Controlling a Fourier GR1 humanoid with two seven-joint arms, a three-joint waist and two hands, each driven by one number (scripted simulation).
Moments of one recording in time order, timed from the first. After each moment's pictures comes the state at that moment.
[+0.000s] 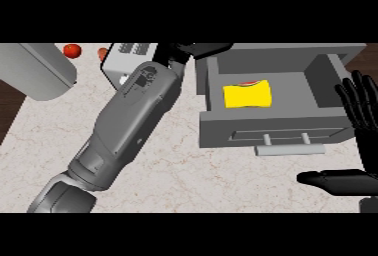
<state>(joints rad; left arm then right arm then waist) -1.18 0.00 -0.14 -0.69 0.34 0.27 -0.31 -0.08 -0.17 -0.18 -1.90 -0.04 0.22 -0.04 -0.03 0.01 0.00</state>
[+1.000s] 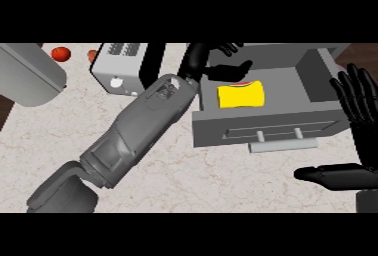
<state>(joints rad) -1.25 0.00 -0.54 -0.44 0.55 0.40 -0.29 -0.12 -0.18 -0.17 -1.88 -0.05 0.23 -0.04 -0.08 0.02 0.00</state>
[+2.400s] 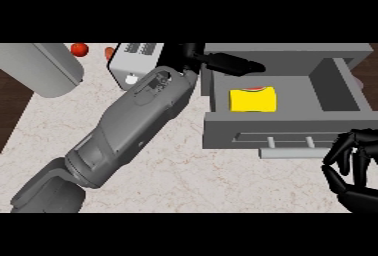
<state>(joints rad) -1.24 0.06 -0.54 -0.64 0.68 0.50 -0.34 -0.02 -0.32 -0.15 -2.03 -0.09 0.46 0.02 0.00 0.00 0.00</state>
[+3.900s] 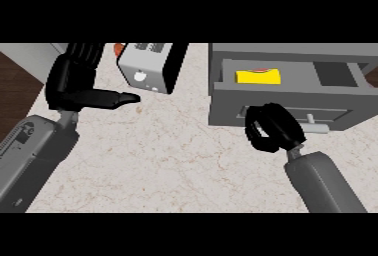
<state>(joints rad) -0.61 0.52 -0.36 -1.29 0.71 0.31 -0.24 -0.38 -0.24 0.22 -1.21 0.89 0.00 -0.21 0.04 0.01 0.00</state>
